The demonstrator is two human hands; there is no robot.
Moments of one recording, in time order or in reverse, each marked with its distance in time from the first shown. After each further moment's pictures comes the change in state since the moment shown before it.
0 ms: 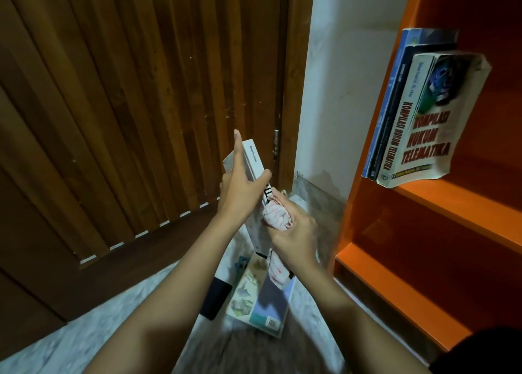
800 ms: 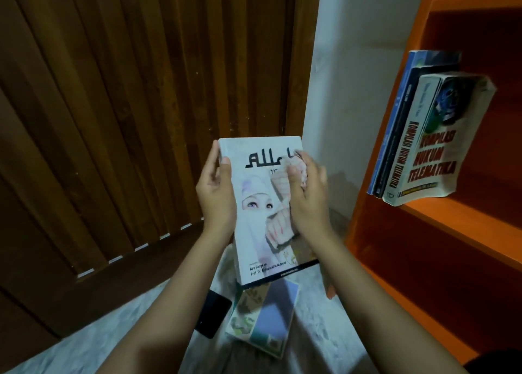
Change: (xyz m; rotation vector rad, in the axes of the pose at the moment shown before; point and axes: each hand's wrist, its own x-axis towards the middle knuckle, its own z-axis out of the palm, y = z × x) left_hand 0.005 0.007 -0.027 -0.693 0.322 -0.041; right_hand 0.076 -0.032 -0.007 0.059 -0.008 0.052
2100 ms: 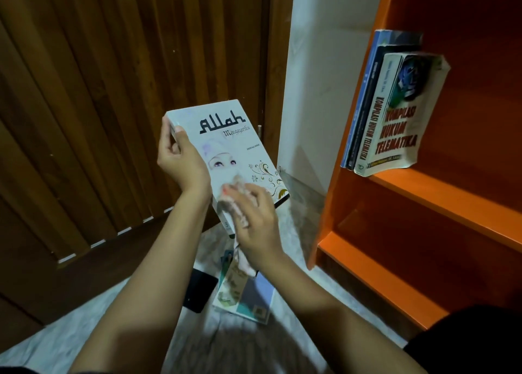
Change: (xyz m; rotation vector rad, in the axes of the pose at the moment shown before) left_hand 0.012 0.017 0.005 -0.083 0.409 0.056; right_hand -0.091 0.023 0.039 -0.208 0.028 -0.436
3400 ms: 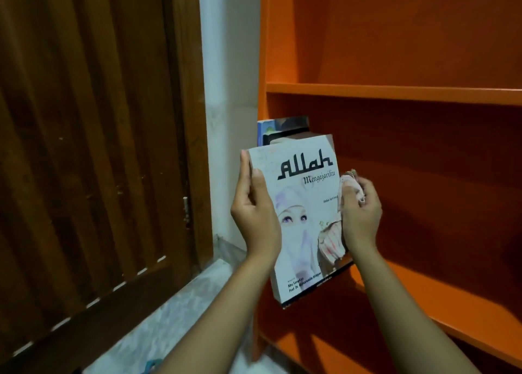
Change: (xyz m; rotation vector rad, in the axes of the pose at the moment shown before) left_hand -0.177 -0.010 0.181 -0.218 -0.556 0.003; right_hand 0.131 0.131 -0.270 0.073 0.598 0.521
